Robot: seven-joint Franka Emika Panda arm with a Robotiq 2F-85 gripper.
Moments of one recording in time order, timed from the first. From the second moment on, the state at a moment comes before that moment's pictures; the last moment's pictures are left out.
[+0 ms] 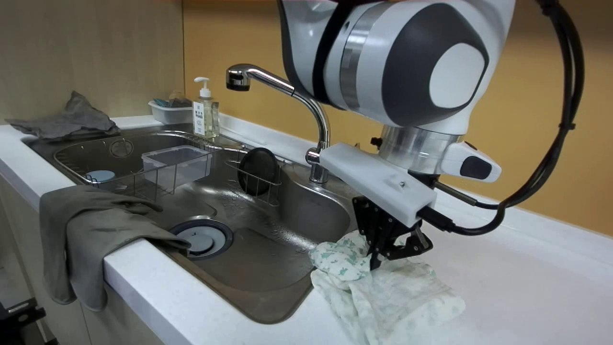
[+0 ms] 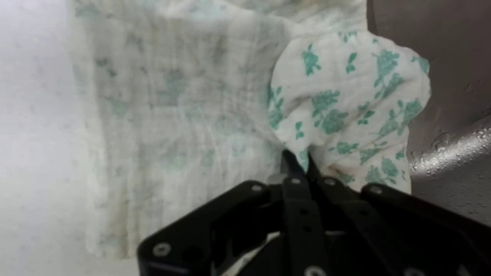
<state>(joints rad) -0.16 0.11 -0.14 -2.40 0.10 2.56 0.03</state>
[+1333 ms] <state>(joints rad) -0.21 0.08 -0.17 -2.43 0.10 2.50 -0.07</state>
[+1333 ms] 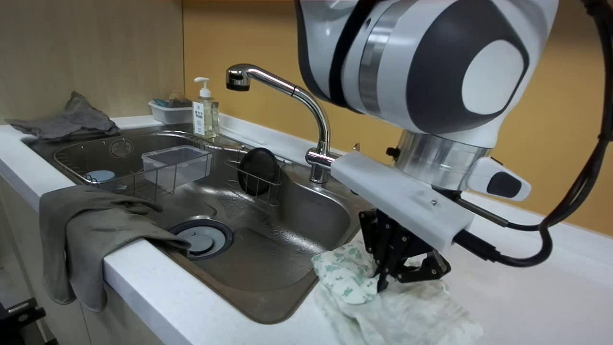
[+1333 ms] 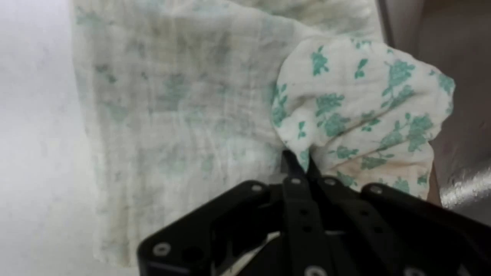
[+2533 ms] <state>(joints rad) -0.08 0.06 -0.08 -2.48 0.17 2.57 -0.10</state>
